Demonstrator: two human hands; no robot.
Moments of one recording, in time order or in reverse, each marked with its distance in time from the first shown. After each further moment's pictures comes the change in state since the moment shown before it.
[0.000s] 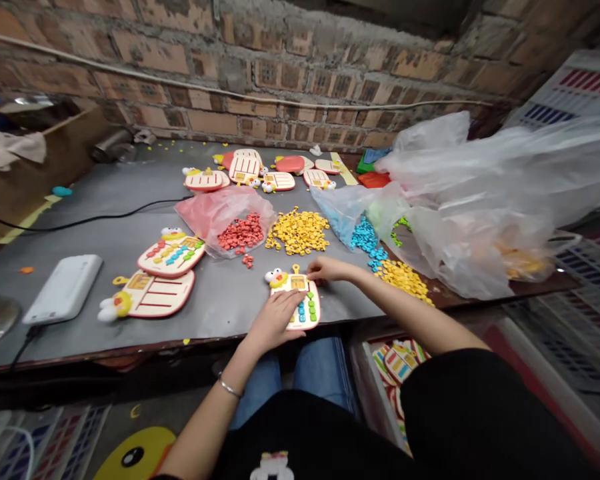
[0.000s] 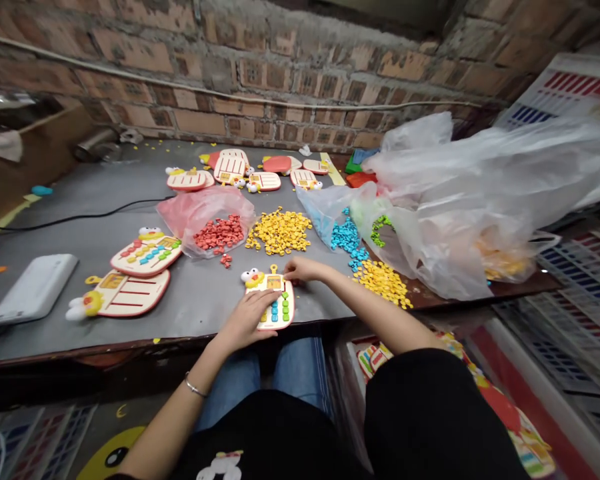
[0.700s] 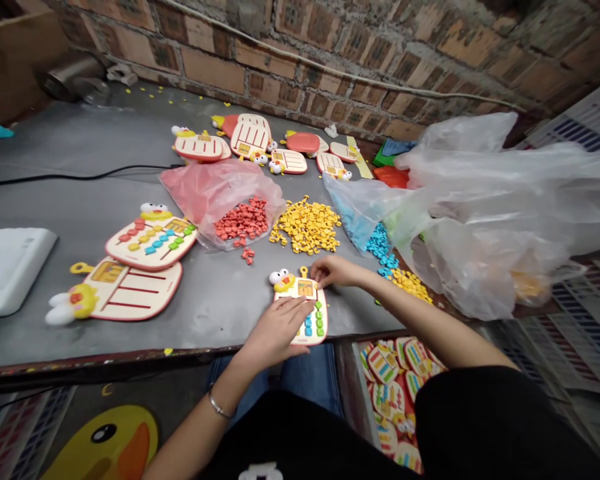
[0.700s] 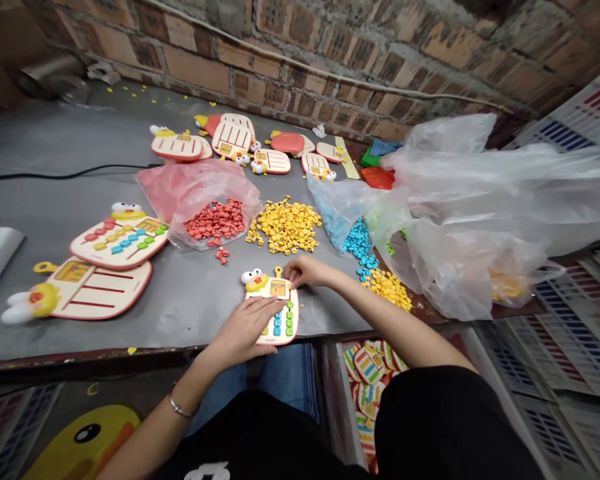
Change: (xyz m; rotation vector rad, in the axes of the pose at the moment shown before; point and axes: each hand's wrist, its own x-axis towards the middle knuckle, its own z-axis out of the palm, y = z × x) left_hand 0.003 -0.003 -0.001 -0.075 -0.008 0.003; right_hand 0.017 0.005 -0.009 0.049 -0.086 -0.075
